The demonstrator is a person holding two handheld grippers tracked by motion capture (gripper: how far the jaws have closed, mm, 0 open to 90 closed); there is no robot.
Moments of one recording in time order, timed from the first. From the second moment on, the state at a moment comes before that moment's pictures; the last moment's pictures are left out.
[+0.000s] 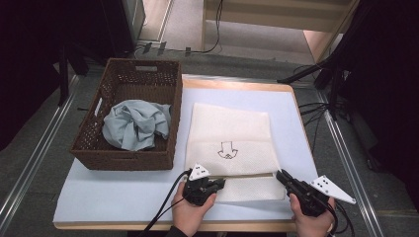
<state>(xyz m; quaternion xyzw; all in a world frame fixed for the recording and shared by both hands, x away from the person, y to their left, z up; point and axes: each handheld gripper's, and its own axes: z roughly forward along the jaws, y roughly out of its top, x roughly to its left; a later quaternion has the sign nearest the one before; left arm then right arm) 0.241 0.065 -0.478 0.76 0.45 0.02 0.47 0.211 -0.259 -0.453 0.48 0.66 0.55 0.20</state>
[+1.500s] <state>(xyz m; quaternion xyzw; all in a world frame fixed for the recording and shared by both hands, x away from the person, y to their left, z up) 0.230 0.154 -0.474 0.74 0.50 0.07 0.44 0.215 -0.271 -0.455 0.49 0.65 0.54 0.21</state>
